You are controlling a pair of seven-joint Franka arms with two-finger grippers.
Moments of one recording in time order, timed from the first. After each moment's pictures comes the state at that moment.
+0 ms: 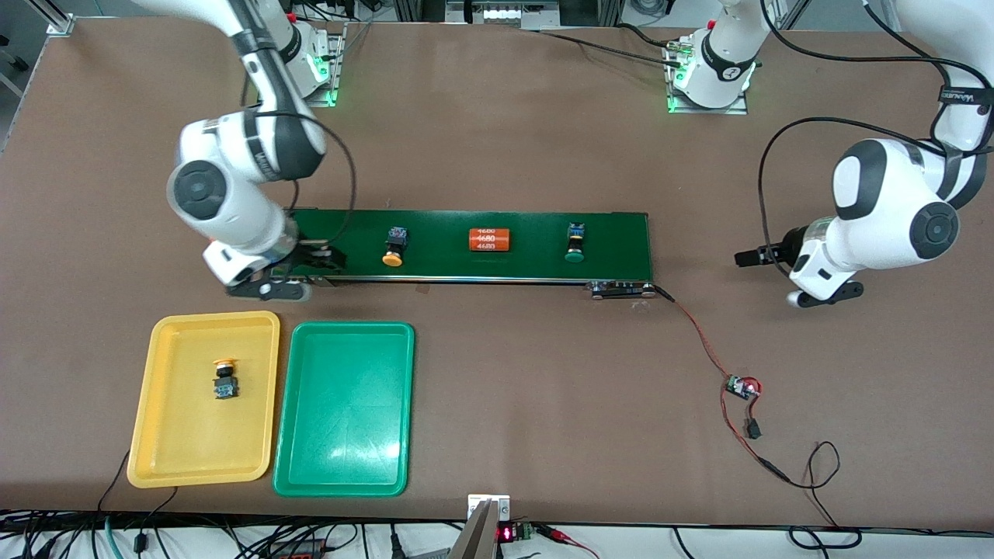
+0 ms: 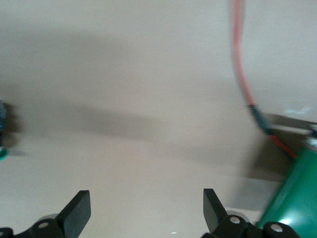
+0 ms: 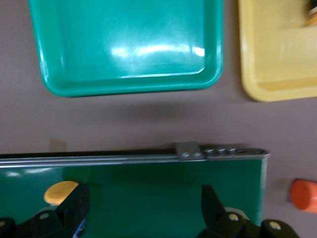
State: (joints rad) left arm 0.47 0.29 -0.42 -2.05 0.01 2.02 -0.21; right arm 0.52 0.29 -0.18 -1.98 0.11 2.23 0.35
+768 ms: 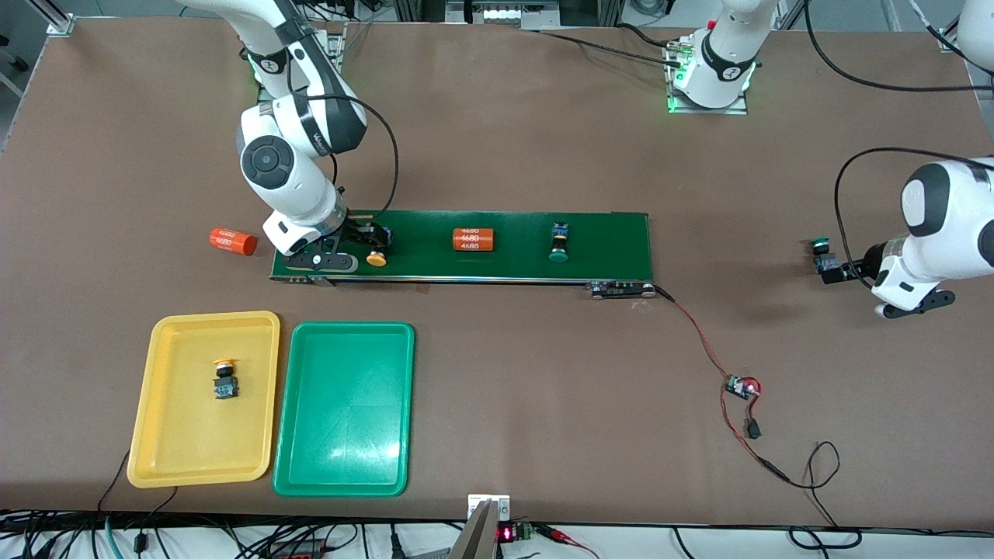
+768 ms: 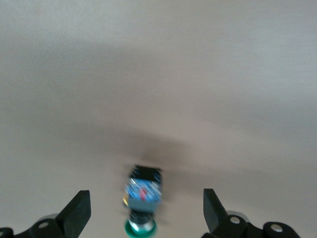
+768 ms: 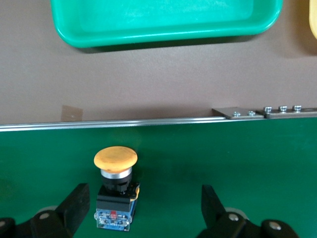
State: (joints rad) left arm 0.74 0.51 -0.42 -1.97 0.39 2.19 -0.20; right arm 0.53 0.25 -0.09 -2.14 0.11 2.35 0.42
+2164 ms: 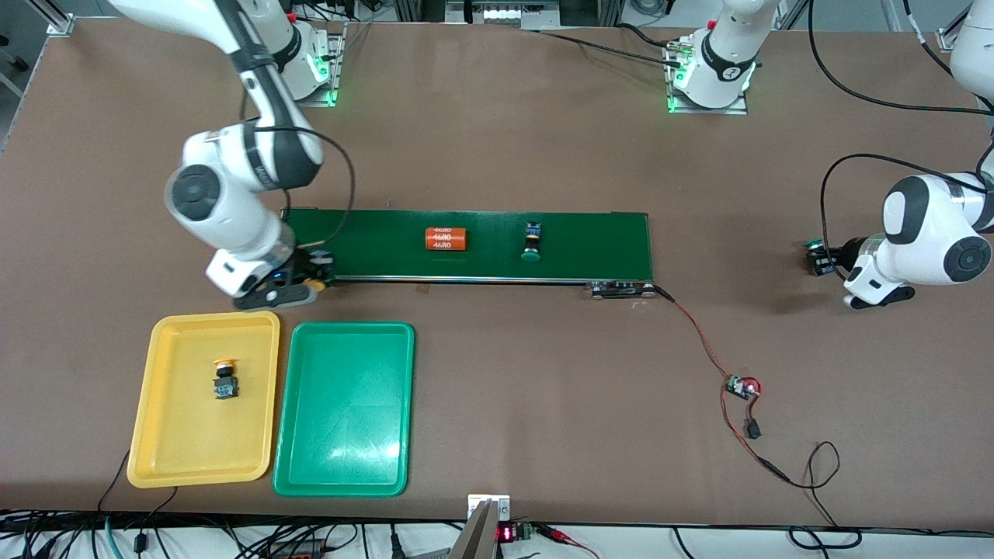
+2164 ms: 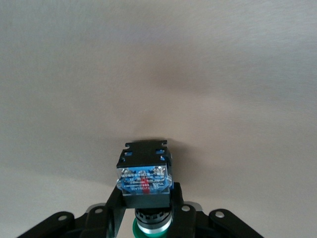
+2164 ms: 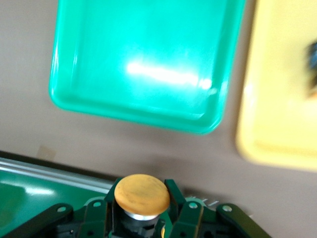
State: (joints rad) left arm 0.75 0.55 -0.44 -2.00 0.40 2.10 -0.13; right arm 0.32 0.32 -0.09 -1.92 0.10 2.32 -0.03
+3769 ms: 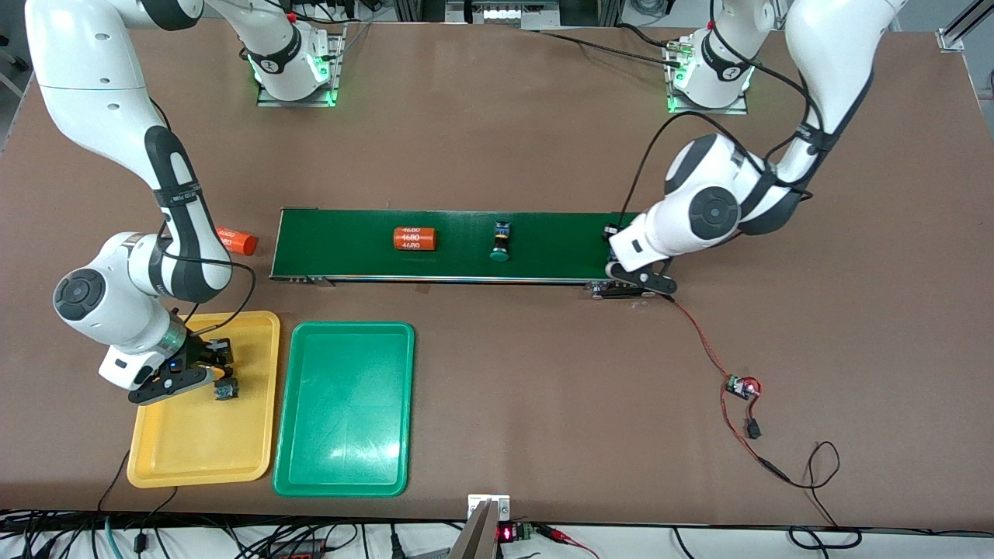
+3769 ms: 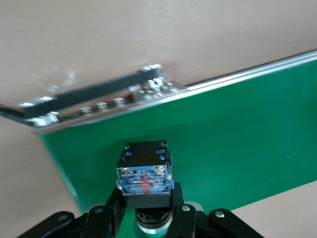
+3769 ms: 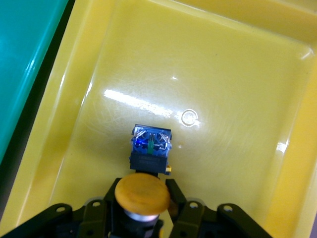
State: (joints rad) left arm 0.21 0.46 -0.69 -2.00 0.06 2.18 -0.26; right arm 0.04 0.74 -0.09 -1.58 0.10 2.50 -0.47
